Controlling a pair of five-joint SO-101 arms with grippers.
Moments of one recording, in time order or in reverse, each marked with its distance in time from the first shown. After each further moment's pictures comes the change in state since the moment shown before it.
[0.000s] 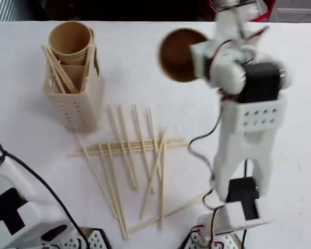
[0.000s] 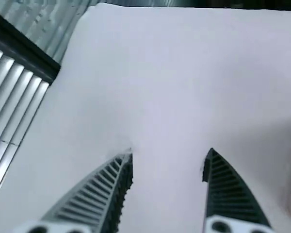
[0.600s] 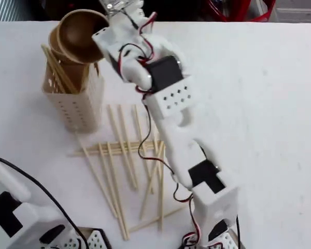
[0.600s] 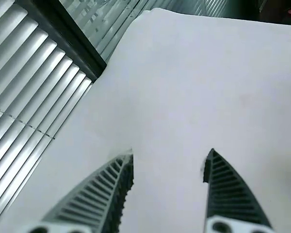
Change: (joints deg) left arm -7.5 0.0 10.0 -14.9 0.0; right arm -24.1 15.9 0.0 -34.8 -0.2
